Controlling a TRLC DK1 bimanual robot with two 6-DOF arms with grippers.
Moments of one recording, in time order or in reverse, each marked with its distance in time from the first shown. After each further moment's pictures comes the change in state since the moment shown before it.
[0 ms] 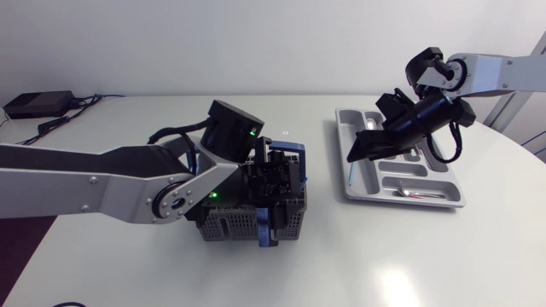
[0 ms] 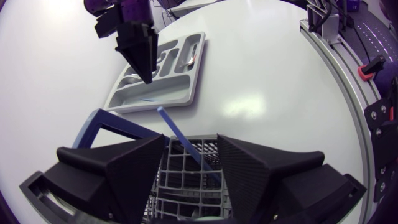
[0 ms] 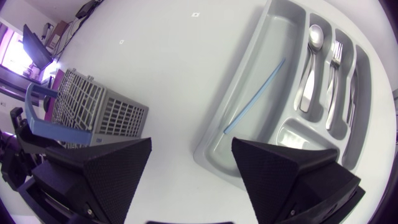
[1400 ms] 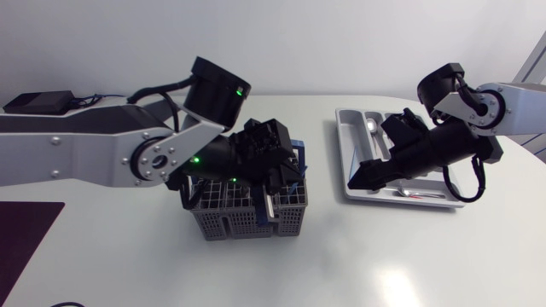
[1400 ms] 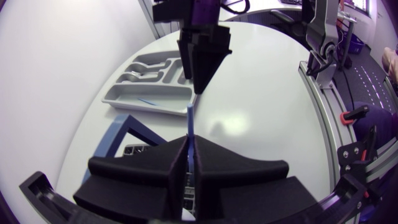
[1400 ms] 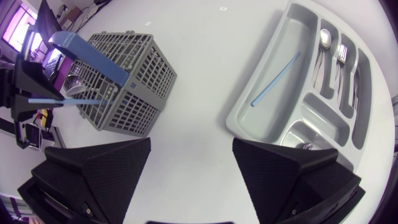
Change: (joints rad) left arm 0.065 -0.057 0.118 -0.189 0.143 -0.182; right arm 0.072 -0.302 -0.331 0.099 0.000 -0.026
